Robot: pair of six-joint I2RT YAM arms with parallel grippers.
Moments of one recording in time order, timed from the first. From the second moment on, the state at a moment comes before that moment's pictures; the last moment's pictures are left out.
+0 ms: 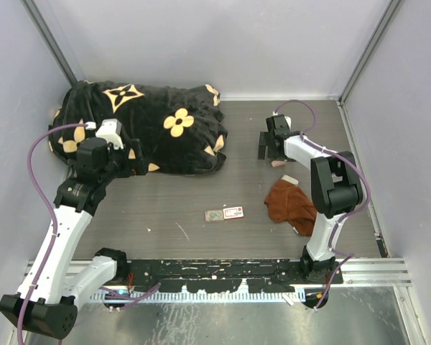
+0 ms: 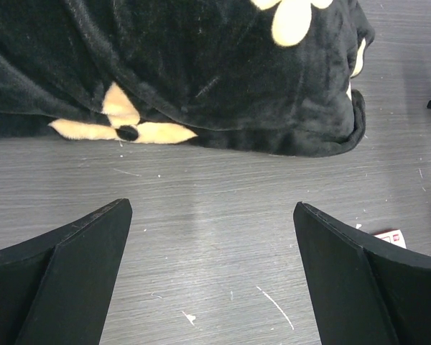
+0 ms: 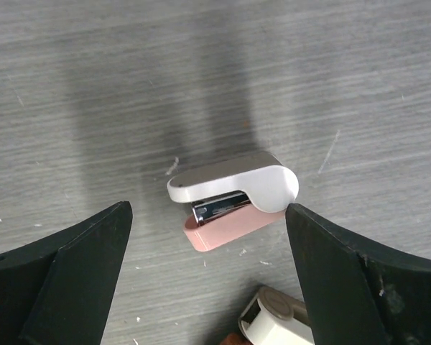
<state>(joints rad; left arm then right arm) -0.21 0.89 1.01 -0.61 0.01 -0.24 0.23 1.87 1.25 -0.40 0.27 0.28</state>
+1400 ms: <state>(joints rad) -0.21 0.88 0.98 -0.62 0.00 -0.22 0.27 1.84 1.14 -0.26 0.13 0.27</state>
